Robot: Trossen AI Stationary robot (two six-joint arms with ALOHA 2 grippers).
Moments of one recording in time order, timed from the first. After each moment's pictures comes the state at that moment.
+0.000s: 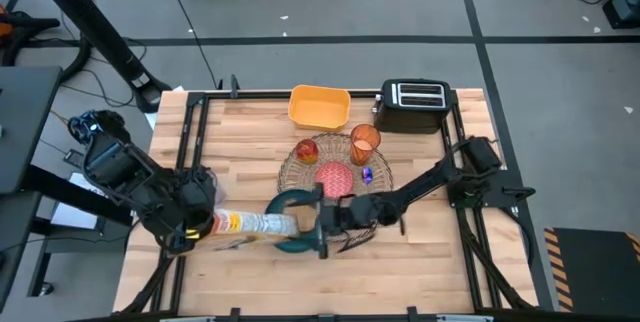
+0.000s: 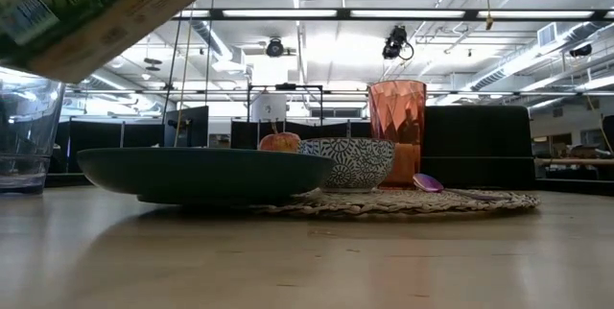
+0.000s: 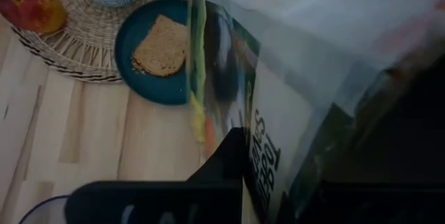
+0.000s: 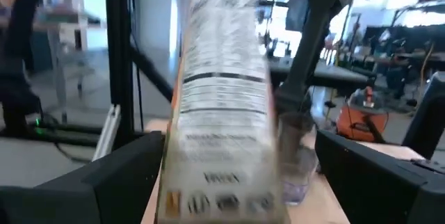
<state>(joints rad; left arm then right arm) -0.76 1.24 1.66 -1.41 -0.29 -0.80 0.36 1.94 1.11 0.90 0.29 -0.12</state>
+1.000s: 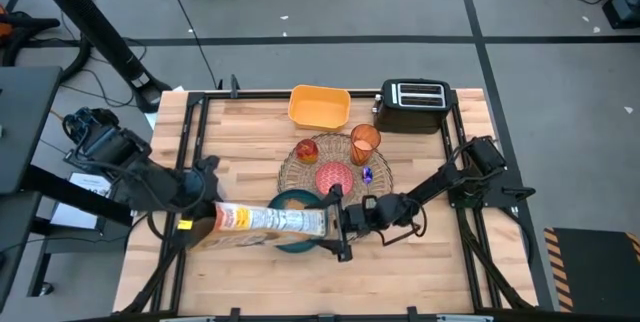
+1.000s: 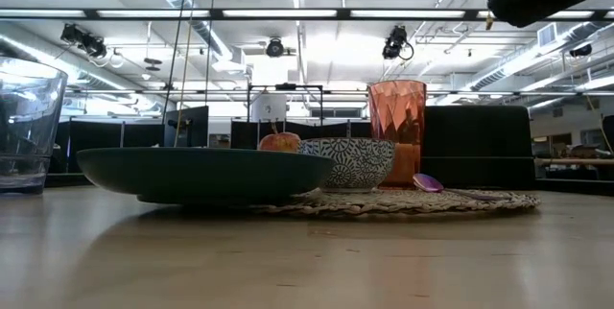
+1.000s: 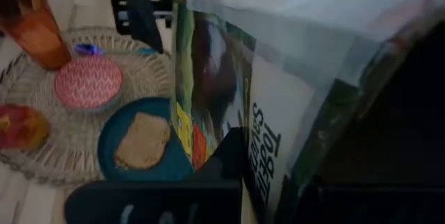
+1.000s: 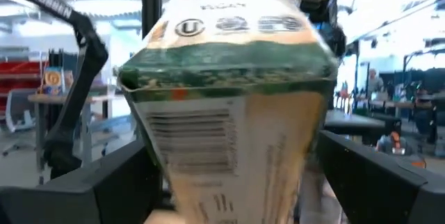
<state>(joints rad) -0.66 1.18 1.66 -1.12 -0.28 -0.51 0.39 1.91 0.90 1.34 0.26 -0.11</state>
